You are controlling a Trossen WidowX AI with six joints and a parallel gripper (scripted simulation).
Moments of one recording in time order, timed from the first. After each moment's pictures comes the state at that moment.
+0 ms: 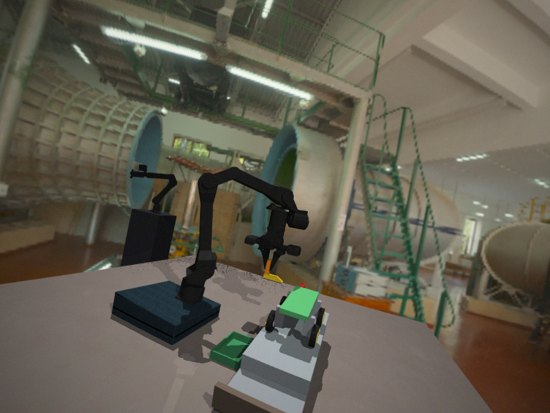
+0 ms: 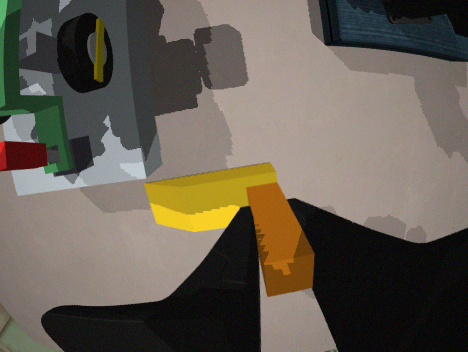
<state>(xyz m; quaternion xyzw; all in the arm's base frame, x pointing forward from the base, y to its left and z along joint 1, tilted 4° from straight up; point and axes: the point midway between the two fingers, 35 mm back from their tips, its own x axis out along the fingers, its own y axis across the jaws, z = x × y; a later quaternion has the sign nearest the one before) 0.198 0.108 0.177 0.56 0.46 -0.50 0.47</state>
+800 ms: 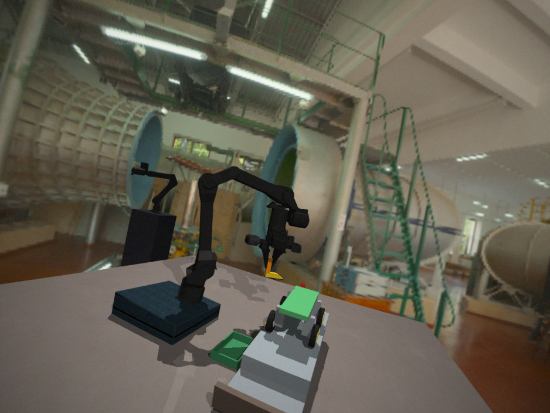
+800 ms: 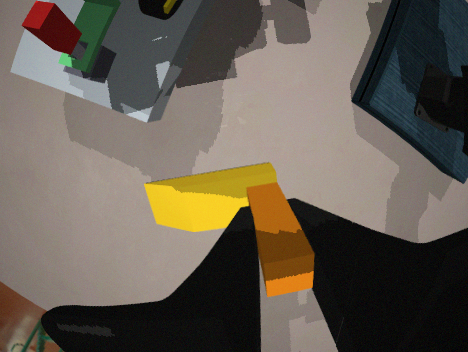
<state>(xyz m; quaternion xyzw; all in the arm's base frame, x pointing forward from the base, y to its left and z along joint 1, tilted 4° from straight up) 0.198 0.108 0.182 0.42 0.57 -0.36 0.61</state>
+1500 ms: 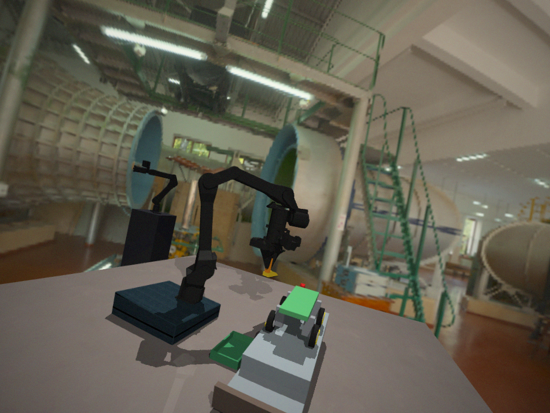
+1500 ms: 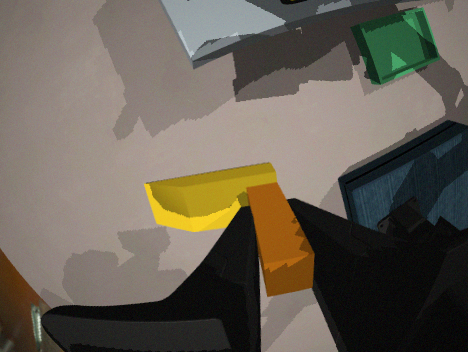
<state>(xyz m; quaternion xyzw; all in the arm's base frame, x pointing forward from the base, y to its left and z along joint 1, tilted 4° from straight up) 0.198 0.108 0.183 0.18 0.66 -0.14 0.71</state>
